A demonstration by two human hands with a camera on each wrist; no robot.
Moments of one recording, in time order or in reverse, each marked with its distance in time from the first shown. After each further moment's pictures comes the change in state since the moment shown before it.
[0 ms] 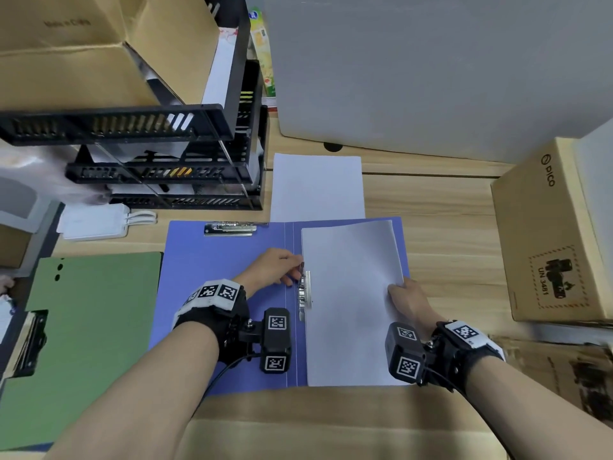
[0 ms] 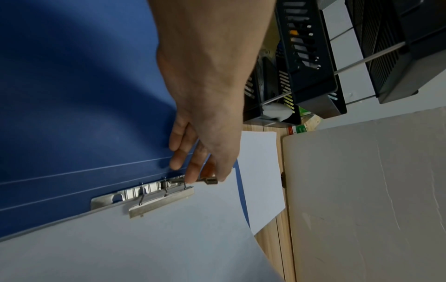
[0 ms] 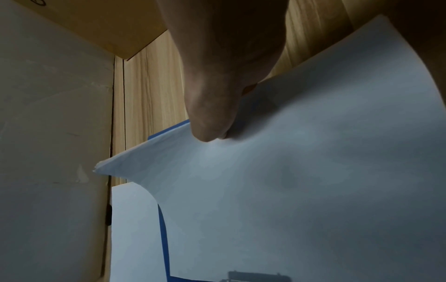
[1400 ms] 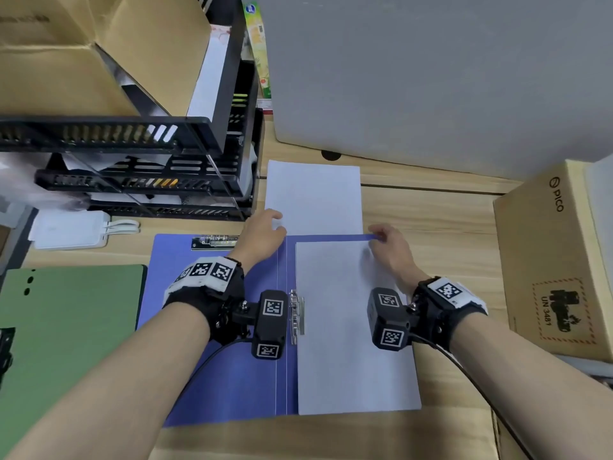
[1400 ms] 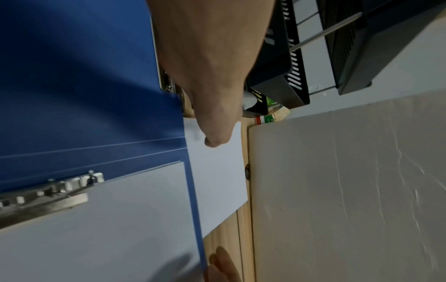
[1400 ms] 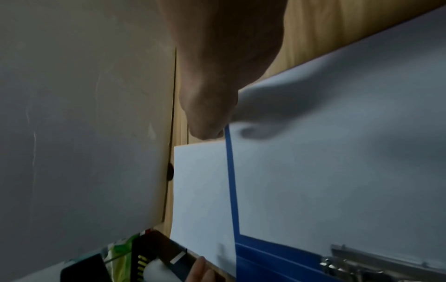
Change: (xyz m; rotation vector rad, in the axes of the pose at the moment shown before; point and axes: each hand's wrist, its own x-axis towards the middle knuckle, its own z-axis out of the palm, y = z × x) left_hand 0.055 0.044 -0.041 0.233 0.324 0.138; right_hand 0.045 -0.115 0.006 -0.173 0.066 -0.311
